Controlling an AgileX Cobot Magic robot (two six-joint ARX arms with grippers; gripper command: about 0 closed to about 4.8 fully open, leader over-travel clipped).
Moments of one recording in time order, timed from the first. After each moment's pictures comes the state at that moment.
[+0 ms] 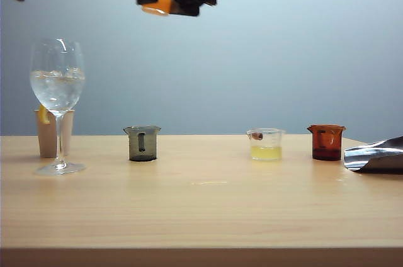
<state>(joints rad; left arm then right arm) -0.05 0.98 0.97 -0.42 0.24 0.10 0.64 2.03 1.80 0.20 -0.10 0.06</state>
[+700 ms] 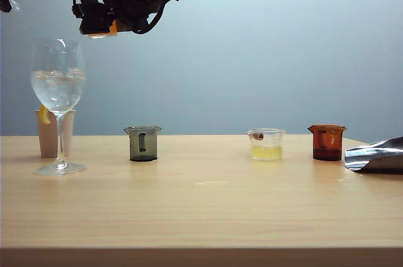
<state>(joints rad) -0.05 0.99 0.97 -0.46 0.14 0.10 0.76 2.27 2.10 0.02 -0.13 -0.31</state>
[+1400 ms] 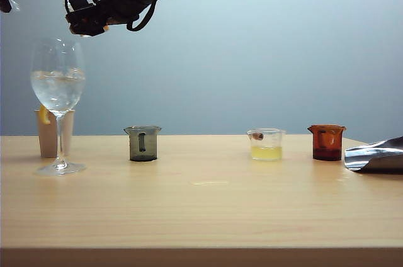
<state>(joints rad) -0.05 0.99 0.97 -0.46 0.14 0.10 0.79 2.27 2.10 0.03 -0.13 -0.52</state>
